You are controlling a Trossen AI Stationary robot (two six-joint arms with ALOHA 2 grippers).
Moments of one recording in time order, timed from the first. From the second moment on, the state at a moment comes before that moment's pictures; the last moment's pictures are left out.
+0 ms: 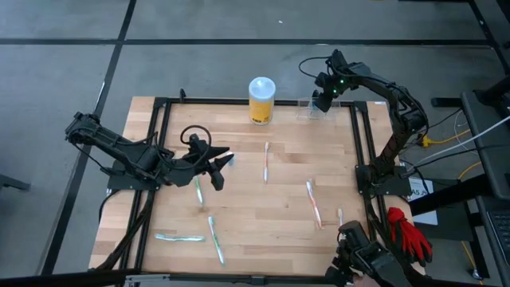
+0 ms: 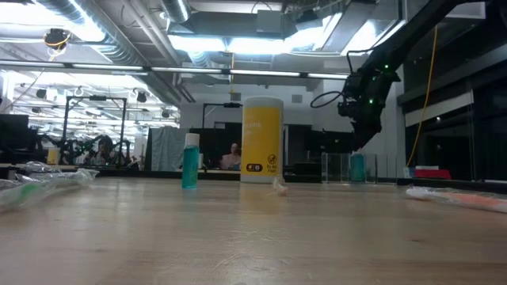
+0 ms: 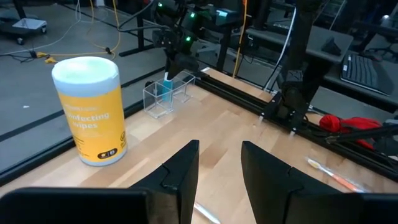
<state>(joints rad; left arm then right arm) -0.40 1.18 1.09 -0.36 -0.92 -0.57 -1.09 1.76 1.31 -0.80 -0.20 -0.52</state>
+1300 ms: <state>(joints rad) -0.40 1.18 1.09 -0.36 -0.88 -0.58 -1.09 1.77 1.31 -0.72 -0.24 -0.44</state>
